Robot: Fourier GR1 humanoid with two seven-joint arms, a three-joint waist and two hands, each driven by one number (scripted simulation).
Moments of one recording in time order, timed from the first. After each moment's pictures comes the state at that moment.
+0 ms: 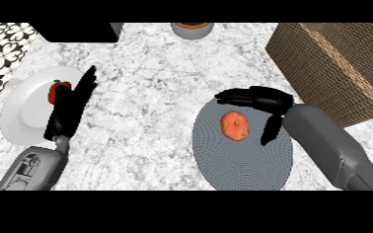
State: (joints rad) left arm -0.24 0.41 -0.20 -1.35 0.14 0.20 0.19; right arm -0.72 -0.39 0.63 -0.65 0.42 0.22 -0.99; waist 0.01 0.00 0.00
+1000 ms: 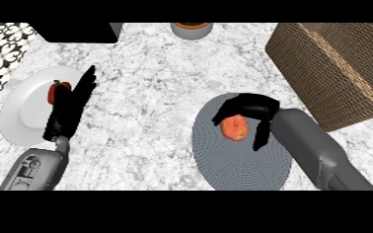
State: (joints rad) left arm -0.22 0.35 -0.13 -1.38 0.06 0.15 0.22; right arm -0.72 -0.29 0.60 -0.56 0.56 0.18 -1.00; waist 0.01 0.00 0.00
